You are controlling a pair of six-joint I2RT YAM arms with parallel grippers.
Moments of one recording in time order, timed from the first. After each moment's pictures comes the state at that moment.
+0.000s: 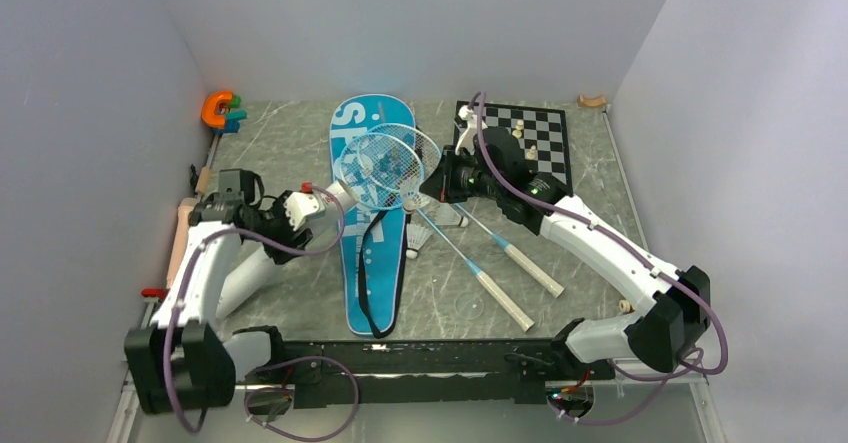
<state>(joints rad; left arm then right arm) 0.09 1.21 0.86 -0.86 0.53 1.07 0.69 1.33 1.21 -0.36 -0.17 0.57</state>
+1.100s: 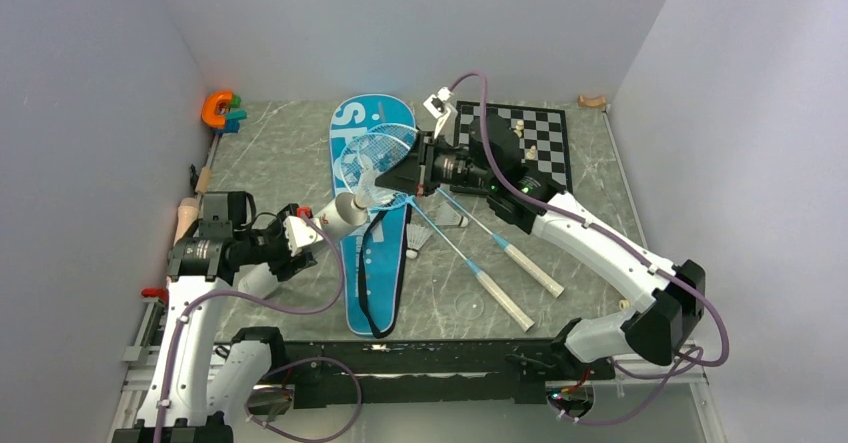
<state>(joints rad) 0.02 0.80 0.91 -1.06 0.74 1.12 0.76 1.35 1.30 -0.07 -0.50 0.75</state>
